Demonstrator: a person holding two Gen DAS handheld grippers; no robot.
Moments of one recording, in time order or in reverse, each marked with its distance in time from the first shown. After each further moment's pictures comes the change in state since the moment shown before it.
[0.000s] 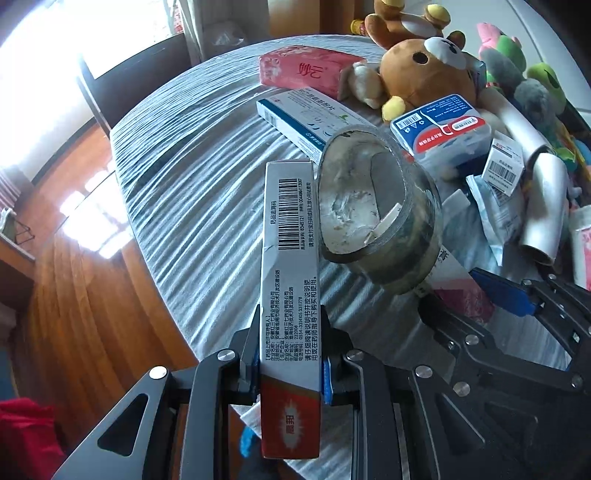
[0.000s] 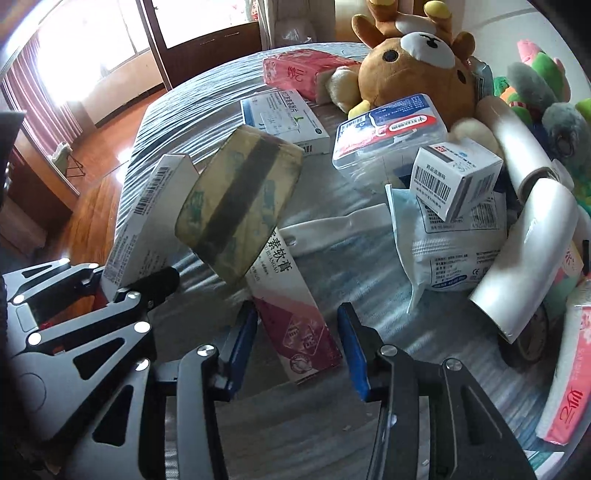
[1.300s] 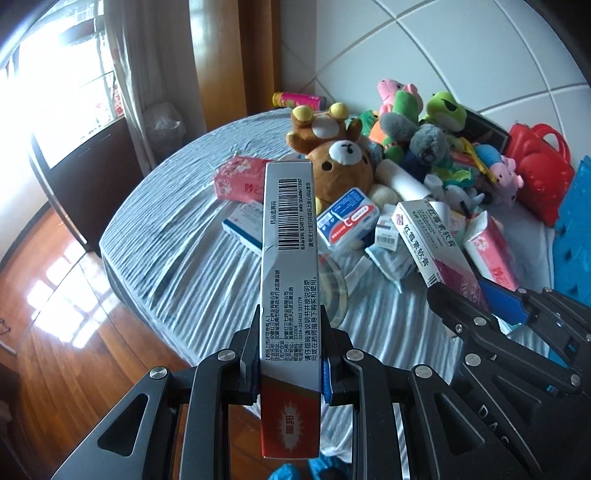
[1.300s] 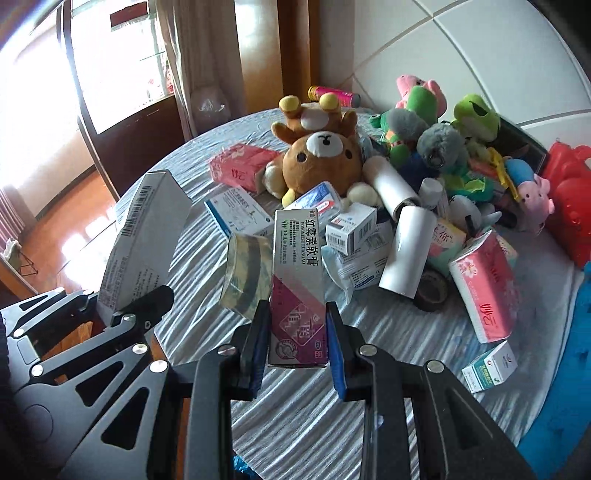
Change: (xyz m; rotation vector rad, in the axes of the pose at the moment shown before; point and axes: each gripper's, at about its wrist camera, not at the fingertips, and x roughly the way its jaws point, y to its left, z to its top) left arm -0.130 0.021 0.022 0.250 -0.248 -0.196; right arm -0.144 0.044 -0.001 0.320 -0.234 -0.256
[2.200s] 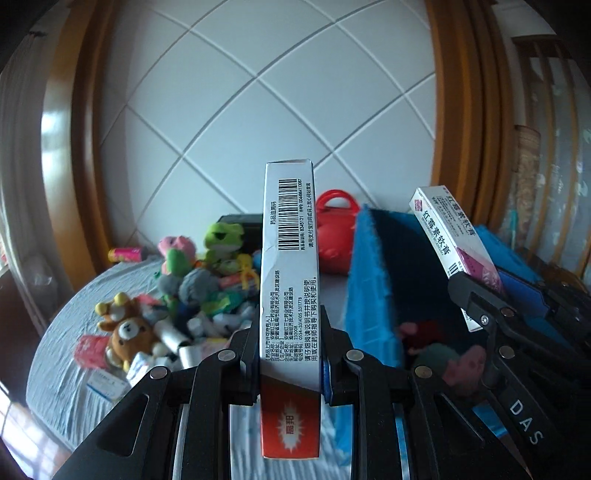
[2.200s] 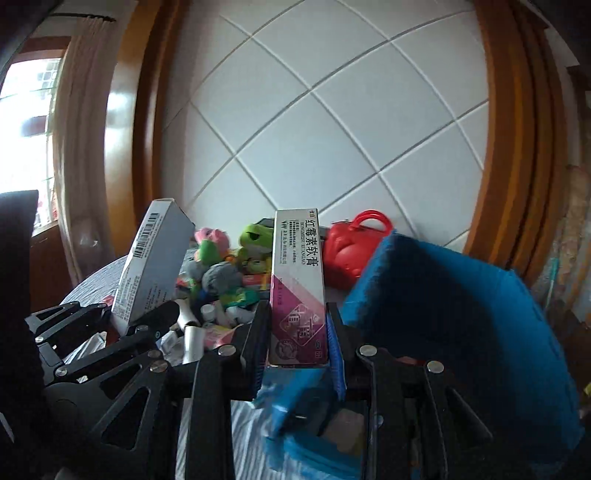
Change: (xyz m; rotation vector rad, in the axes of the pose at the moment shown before) left arm -0.227 -0.238 0.024 0.368 -0.408 -0.501; right arm -0.325 -0.137 -0.037 0.273 -0.419 -0.566
